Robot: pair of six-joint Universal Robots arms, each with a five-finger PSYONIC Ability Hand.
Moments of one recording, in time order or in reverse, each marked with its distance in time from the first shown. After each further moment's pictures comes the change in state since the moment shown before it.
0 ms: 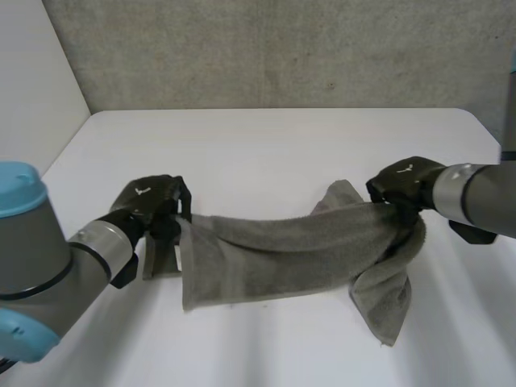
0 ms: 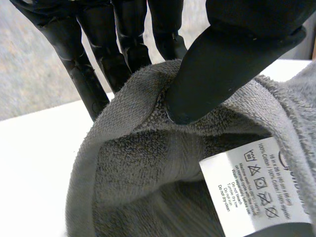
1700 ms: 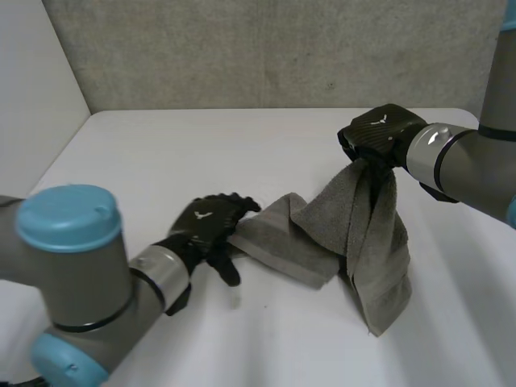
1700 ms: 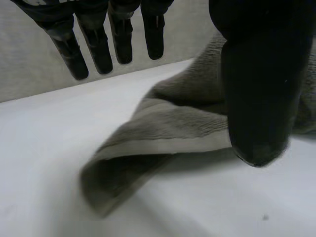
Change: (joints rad) left arm -0.259 -0.076 0.078 -0.033 -0.074 -0.055; right arm 0.100 -0.024 -0.126 -0.103 0.005 0.044; left_hand -0.863 -0.879 -0.878 -0.881 -0.873; right_hand 0.000 -0.002 0.000 0.000 0.000
